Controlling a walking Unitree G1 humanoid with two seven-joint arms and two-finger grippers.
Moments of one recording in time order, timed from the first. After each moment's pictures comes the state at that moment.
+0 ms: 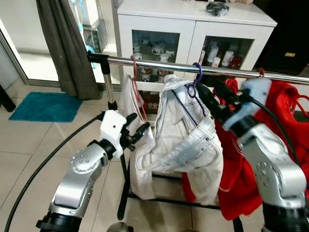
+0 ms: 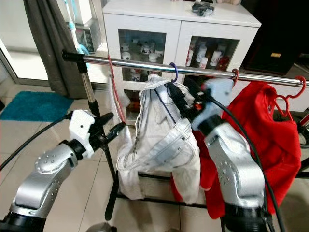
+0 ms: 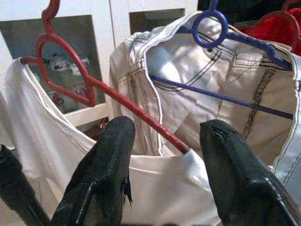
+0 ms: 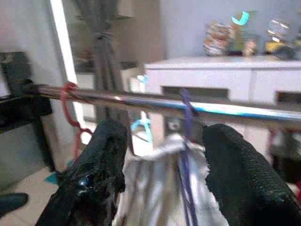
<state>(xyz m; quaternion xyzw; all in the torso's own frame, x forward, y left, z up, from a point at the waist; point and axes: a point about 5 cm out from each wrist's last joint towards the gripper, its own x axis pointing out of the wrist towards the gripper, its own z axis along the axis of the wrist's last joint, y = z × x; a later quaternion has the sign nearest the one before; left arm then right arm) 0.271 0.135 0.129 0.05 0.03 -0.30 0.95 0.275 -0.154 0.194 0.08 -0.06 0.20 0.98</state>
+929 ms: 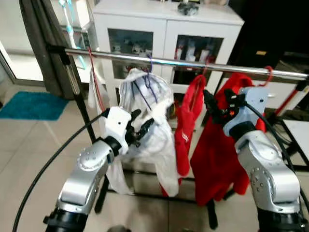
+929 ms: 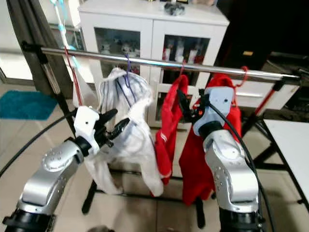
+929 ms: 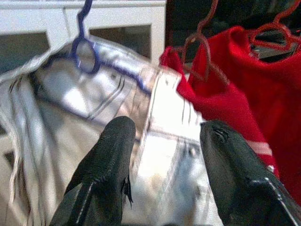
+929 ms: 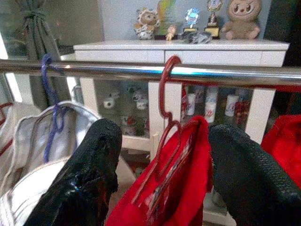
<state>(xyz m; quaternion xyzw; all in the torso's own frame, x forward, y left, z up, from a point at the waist) 0.275 0.125 0.133 0.04 0.02 -0.29 0.96 0.279 -0.151 0.180 0.05 -0.02 0.11 0.99</state>
